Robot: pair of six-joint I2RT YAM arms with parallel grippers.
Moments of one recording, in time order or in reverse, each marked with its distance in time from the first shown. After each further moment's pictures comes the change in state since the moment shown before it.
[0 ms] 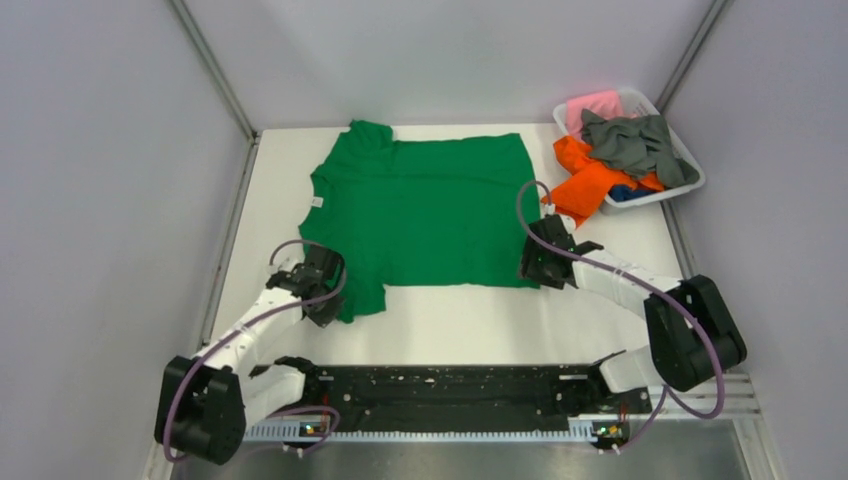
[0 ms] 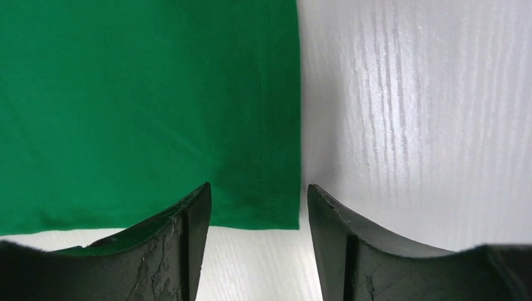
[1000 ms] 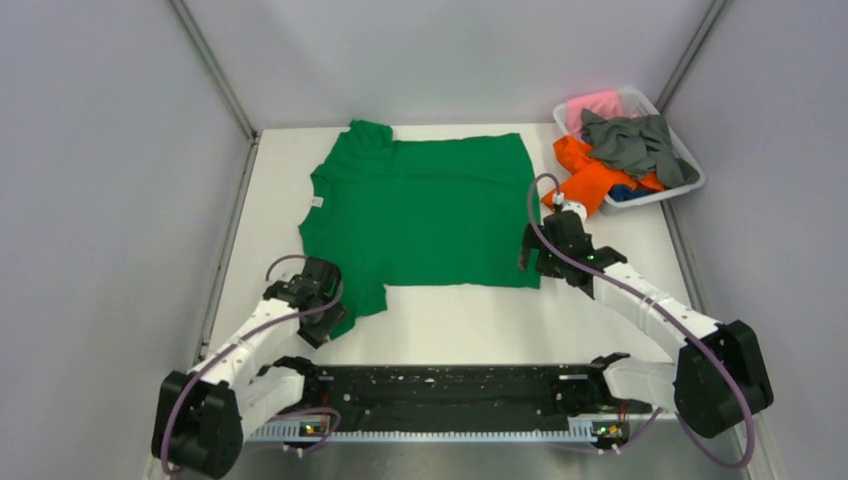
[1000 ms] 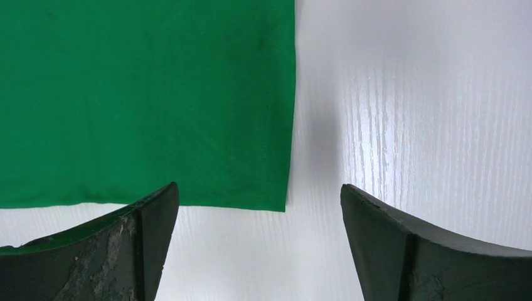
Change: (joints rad) left arm 0.000 -0.139 -0.075 -0.096 0.028 -0.057; right arm 0.000 -0.227 0.000 -0.046 0.045 -0.118
